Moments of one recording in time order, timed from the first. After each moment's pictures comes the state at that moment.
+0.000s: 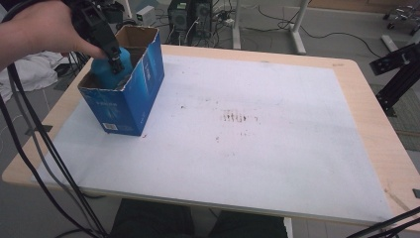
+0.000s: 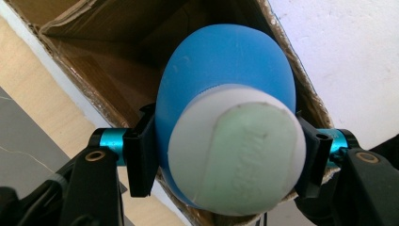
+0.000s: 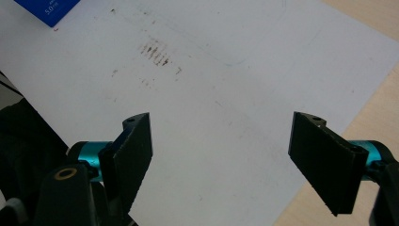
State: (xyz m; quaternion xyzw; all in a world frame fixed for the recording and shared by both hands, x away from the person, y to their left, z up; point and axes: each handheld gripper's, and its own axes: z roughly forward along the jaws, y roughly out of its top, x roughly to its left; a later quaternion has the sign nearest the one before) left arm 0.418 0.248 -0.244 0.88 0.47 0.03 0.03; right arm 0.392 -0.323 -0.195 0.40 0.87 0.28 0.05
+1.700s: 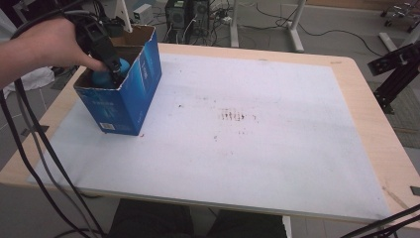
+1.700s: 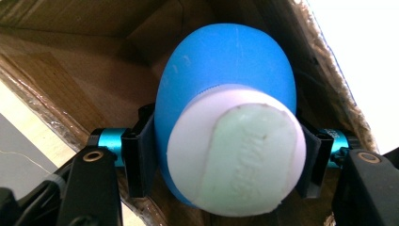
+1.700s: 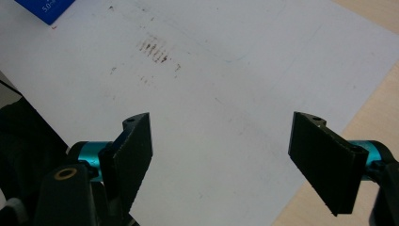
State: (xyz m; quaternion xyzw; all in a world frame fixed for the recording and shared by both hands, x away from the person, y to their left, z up) left arm 0.418 0.248 -0.273 0.88 0.47 0.02 0.03; right arm 0.392 -0.325 -0.199 0.40 0.87 0.28 0.04
